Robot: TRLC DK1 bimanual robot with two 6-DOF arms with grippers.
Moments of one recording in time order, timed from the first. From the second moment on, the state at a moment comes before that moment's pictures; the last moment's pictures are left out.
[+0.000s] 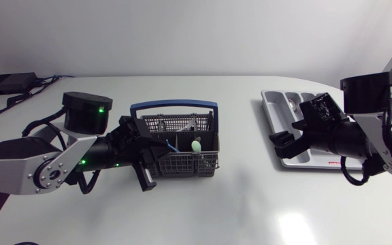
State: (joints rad) left arm -0.49 1.41 0.63 0.15 0.35 0.59; right arm 0.19 1.17 0.65 -0.15 -0.07 -0.26
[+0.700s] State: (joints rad) left arm -0.49 1.23 0.68 0.01 0.40 0.58; right arm 0.25 1.17 0.64 -0.15 -0.06 -0.26
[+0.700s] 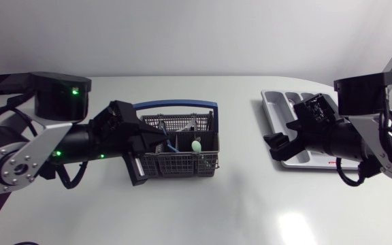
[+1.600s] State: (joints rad) left arm -0.59 1.06 1.00 -0.36 0.47 0.18; right arm 0.50 0.83 0.72 -0.41 -0.10 -0.21
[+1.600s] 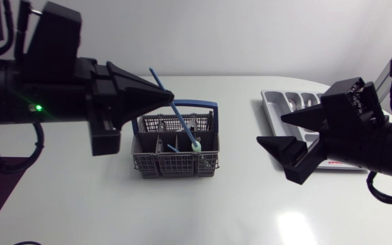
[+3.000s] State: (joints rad) left arm -0.61 1.31 1.07 -0.34 0.65 0.01; right arm 0.73 1.11 0.78 -0.23 -0.25 -0.16
